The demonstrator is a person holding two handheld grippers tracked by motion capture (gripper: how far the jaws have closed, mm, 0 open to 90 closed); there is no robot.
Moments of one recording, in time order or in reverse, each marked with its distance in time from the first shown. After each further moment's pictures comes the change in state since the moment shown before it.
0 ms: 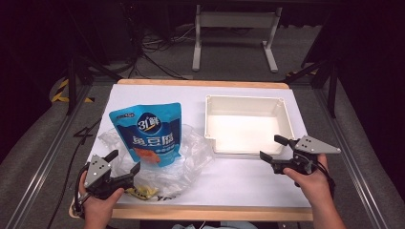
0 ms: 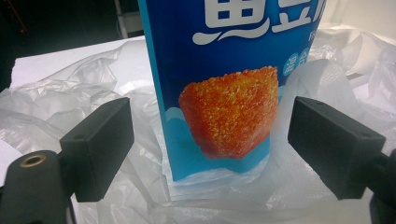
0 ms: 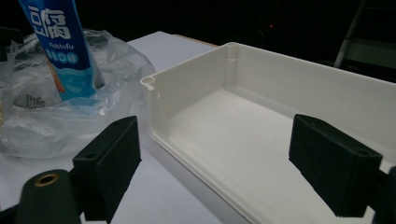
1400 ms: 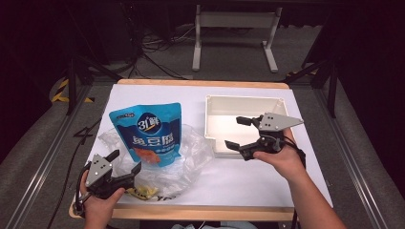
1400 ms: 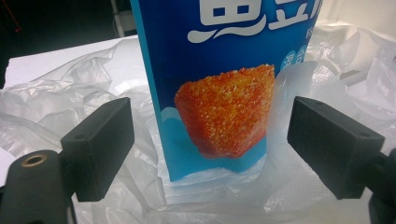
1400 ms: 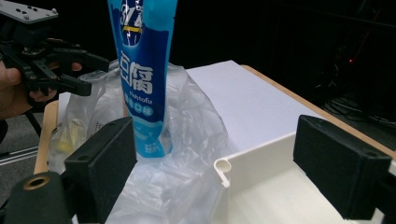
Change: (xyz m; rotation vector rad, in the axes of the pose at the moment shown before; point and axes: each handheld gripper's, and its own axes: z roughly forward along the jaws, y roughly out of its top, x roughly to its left) left arm 0.000 0.000 0.002 0.008 -0.011 0.006; right arm 0.040 0.077 0.069 -0.029 0.273 -0.178
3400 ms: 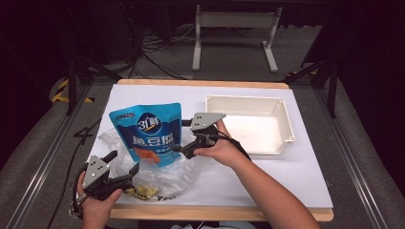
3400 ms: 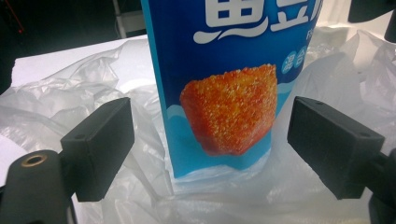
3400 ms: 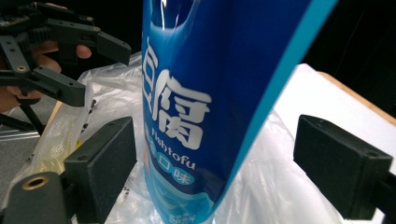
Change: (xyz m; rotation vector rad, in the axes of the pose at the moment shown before) left arm 0.002 -0.002 -0.008 -0.002 0.010 -0.007; right arm 0.031 0.003 0.159 0.050 0.209 -0.088
